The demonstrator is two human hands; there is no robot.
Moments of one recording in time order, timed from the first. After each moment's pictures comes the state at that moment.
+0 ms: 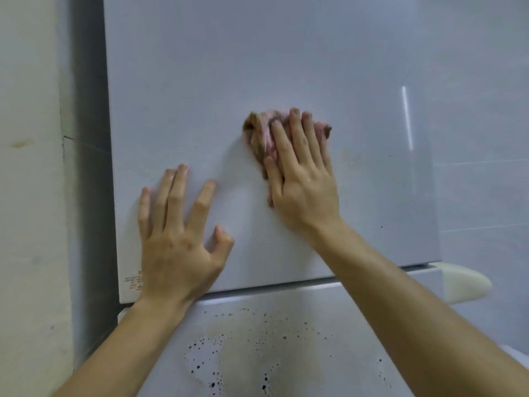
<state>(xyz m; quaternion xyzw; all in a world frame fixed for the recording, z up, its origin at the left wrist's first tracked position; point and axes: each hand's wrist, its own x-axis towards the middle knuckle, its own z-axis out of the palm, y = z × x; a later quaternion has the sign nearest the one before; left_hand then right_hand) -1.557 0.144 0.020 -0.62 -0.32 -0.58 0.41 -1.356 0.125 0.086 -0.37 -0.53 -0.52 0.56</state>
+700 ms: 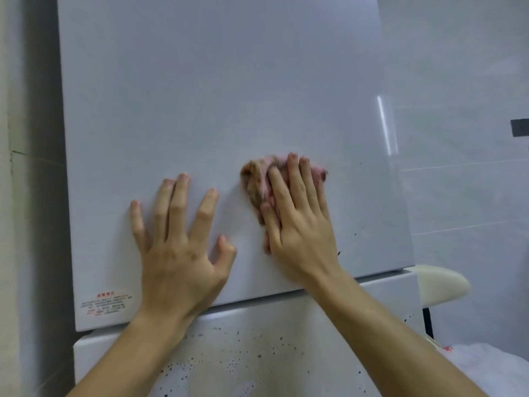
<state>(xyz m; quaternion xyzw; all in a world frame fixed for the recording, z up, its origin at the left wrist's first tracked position) -1.514 0.136 0.023 -0.63 -0.32 -0.57 0.42 -1.321 0.120 0.035 -0.41 -0.54 -0.49 0.54</state>
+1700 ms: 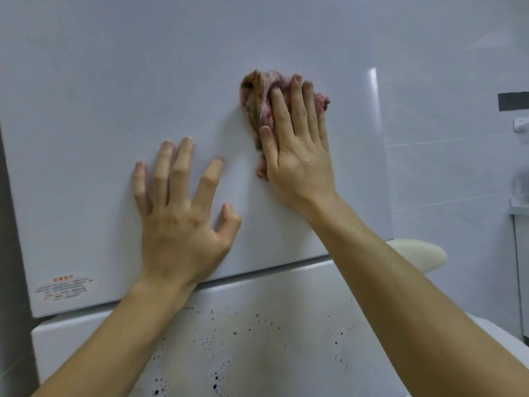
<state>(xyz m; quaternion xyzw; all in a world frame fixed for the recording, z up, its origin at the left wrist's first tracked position) -1.474 0.133 0.029 -0.64 -0.29 -0.57 0.43 -1.282 0.118 0.092 -0.43 -0.52 -0.48 0.56</state>
